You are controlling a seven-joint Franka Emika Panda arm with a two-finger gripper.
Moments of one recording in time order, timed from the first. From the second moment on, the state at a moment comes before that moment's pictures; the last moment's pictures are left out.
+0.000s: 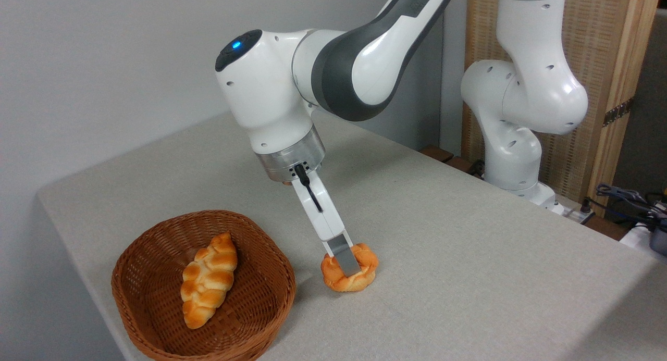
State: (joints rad) arm -0.02 -0.01 -0.01 -2.08 0.14 1.87 1.08
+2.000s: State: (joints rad) arm -0.02 0.14 -0.03 -1.74 -0.01 2.03 1.04
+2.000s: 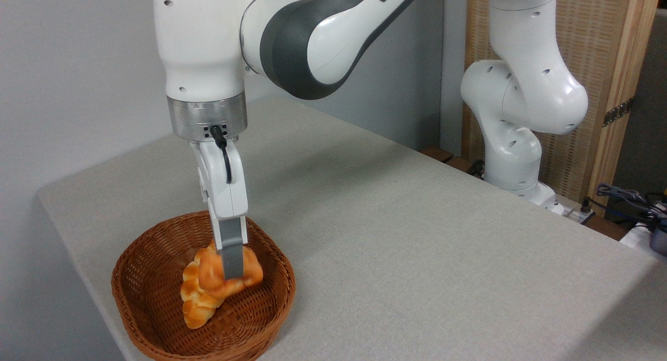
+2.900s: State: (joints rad) arm -0.02 0.09 -0.07 -1.55 -0.01 1.67 0.60
